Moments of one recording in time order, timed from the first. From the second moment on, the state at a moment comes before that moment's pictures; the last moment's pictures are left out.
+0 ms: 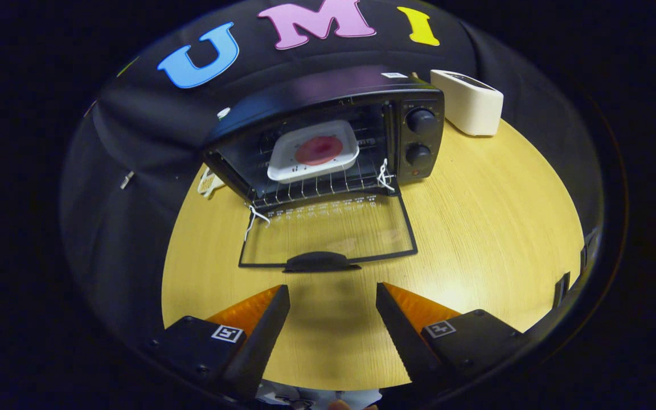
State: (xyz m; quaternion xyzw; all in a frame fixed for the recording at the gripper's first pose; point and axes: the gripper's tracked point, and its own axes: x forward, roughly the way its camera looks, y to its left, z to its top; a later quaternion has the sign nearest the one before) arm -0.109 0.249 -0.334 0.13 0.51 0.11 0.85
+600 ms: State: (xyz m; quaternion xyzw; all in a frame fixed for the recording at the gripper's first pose) arm -0.121 0.269 -0.414 0.08 0.56 0.08 0.82
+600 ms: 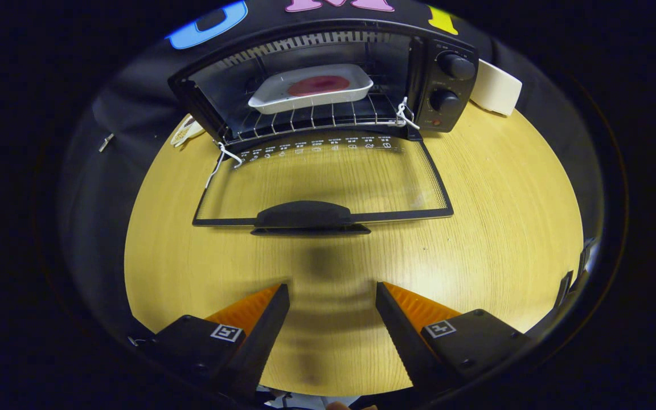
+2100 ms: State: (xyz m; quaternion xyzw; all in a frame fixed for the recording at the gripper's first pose) arm -0.049 0.267 -0.303 0.08 0.38 0.10 0.92
